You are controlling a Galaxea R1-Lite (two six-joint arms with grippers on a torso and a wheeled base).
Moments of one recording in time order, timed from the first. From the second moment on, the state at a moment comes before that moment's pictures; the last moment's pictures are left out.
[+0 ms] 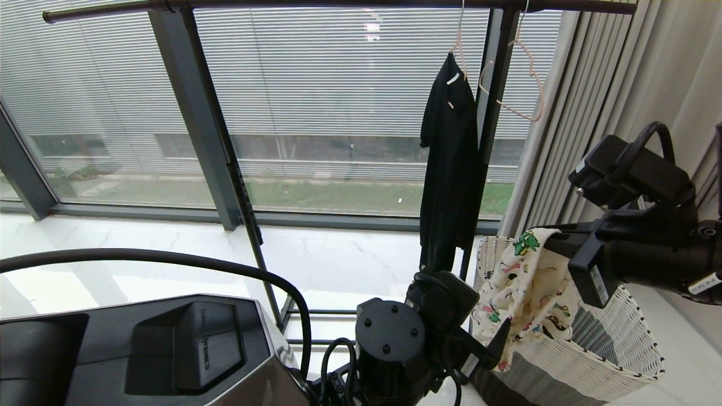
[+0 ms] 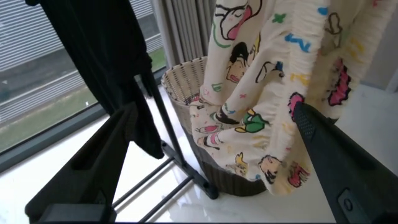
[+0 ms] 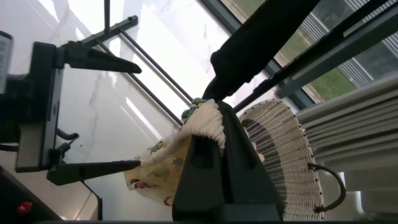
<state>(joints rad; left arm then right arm) -0.98 2.20 -0.81 -1.33 0.16 0.19 0.74 1.34 -0.95 0.00 -0.15 -0.31</state>
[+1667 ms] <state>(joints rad) -0.96 2.34 -0.78 -1.32 0.14 0.14 0.83 1.28 -0.95 0.00 -0.08 -0.32</state>
